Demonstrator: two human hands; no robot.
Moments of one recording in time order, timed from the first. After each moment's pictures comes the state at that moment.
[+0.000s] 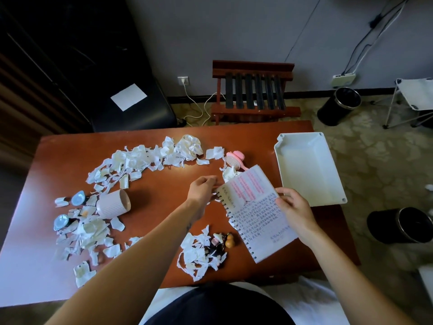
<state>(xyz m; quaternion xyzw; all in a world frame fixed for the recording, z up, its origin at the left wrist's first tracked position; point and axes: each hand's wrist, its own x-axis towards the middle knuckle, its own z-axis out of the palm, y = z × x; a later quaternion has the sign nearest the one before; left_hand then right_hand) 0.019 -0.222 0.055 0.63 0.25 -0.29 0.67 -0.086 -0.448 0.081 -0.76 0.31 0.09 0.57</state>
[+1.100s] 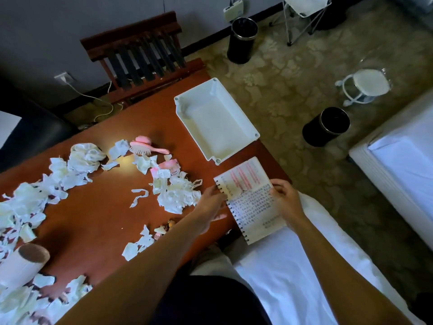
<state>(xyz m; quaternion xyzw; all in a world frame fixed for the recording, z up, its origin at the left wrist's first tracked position) -0.111 -0.392 0.024 0.64 0.08 -0.59 0.48 -0.262 -0.559 0.014 -0.66 0.53 -0.02 0.54</state>
